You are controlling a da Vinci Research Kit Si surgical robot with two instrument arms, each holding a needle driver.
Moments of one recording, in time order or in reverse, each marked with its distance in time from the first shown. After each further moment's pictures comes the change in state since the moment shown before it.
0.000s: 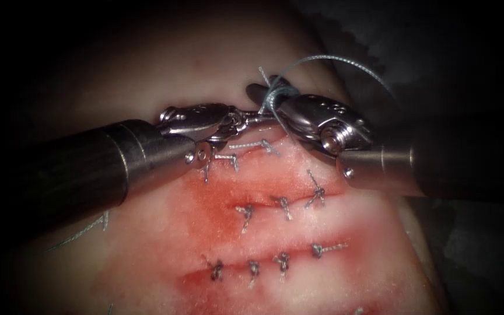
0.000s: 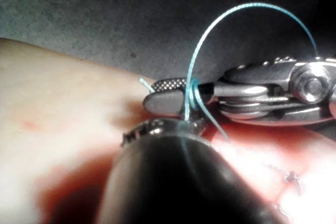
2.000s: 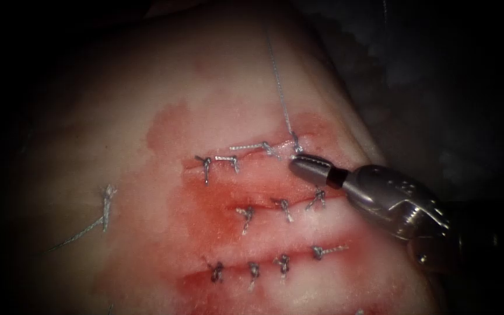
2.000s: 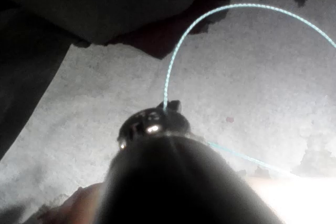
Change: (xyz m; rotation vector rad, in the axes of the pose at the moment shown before) right arm 0.005 0.000 -0.012 -0.505 -0.023 -0.120; left arm -0.017 0.017 0.008 -0.187 -0.066 0.486
